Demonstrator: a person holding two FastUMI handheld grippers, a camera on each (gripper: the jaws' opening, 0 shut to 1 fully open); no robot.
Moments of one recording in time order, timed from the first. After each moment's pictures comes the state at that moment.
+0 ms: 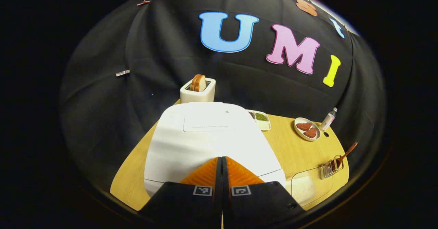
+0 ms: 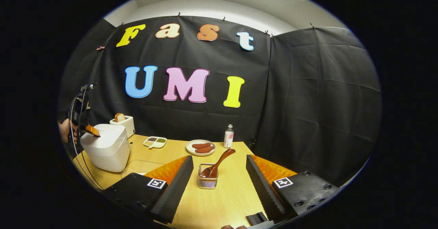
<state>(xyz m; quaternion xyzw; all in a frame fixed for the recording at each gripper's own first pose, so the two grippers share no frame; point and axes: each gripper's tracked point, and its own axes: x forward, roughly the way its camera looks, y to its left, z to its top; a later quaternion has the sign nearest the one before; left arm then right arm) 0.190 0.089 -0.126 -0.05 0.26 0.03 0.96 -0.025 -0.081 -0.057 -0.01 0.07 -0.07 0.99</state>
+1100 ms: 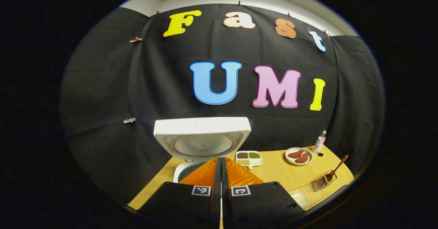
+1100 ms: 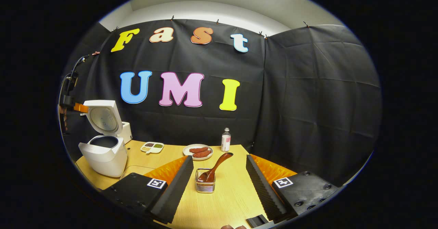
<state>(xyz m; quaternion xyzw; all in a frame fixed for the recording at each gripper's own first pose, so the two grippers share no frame) 0.148 0.056 0.040 0.01 0.06 0.03 1.00 -0.013 -0.101 -0.049 0.01 0.05 -0.08 0.99</state>
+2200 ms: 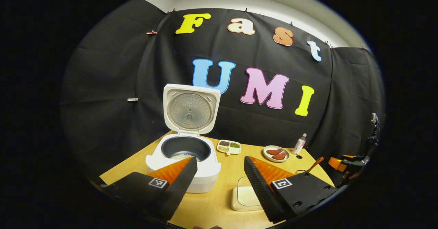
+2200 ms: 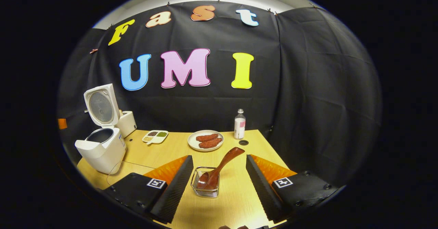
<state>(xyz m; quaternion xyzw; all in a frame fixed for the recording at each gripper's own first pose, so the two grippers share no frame) 0.041 -0.028 -0.029 -0.06 0.07 0.04 0.99 0.120 -0.115 -0.149 0.06 0.17 0.00 0.98</state>
